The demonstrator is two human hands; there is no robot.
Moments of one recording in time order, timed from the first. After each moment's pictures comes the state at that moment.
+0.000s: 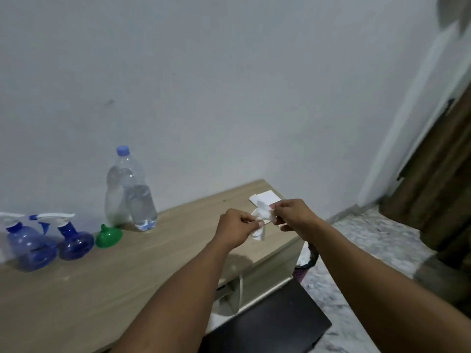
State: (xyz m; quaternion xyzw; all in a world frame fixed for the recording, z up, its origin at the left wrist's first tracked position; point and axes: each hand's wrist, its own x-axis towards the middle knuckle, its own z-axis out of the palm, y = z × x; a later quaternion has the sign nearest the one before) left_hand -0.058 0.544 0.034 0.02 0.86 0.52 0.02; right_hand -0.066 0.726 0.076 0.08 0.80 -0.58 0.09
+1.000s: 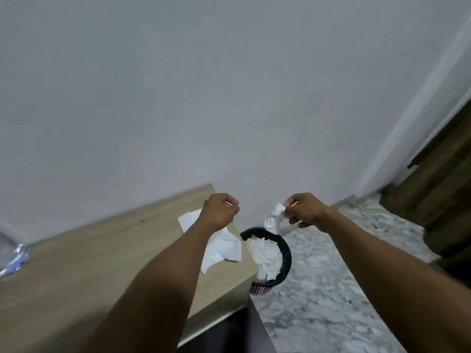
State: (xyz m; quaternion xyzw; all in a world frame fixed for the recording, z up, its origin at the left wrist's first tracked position) left_hand -0.349 0.769 -0.018 -0.10 0.84 0.53 0.09; right_hand -0.370 1.021 0.000 0.09 0.86 -0.45 0.20
